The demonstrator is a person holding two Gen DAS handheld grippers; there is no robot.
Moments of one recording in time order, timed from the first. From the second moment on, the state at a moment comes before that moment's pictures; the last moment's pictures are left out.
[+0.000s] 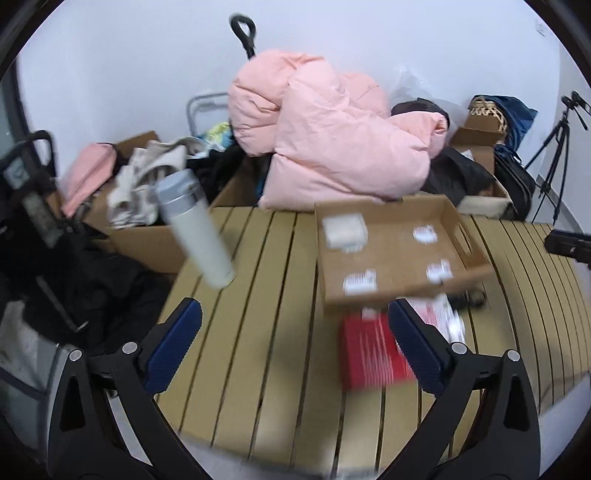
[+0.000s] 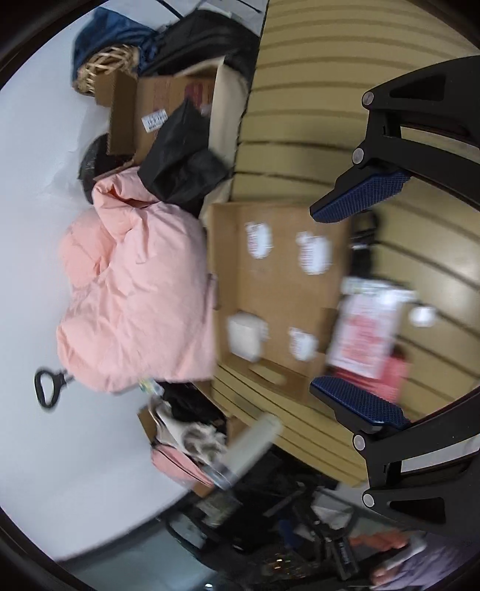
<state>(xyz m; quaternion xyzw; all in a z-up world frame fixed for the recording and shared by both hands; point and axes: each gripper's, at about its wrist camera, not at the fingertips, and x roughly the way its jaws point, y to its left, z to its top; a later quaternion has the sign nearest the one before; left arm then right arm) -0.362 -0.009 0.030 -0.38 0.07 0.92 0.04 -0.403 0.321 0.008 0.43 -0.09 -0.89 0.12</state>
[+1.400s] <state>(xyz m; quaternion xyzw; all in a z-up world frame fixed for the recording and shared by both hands) -0.283 -0.002 -0.082 -0.37 -0.01 0.92 0.15 -0.257 0.223 -0.123 0.43 -0.10 -0.88 0.15</state>
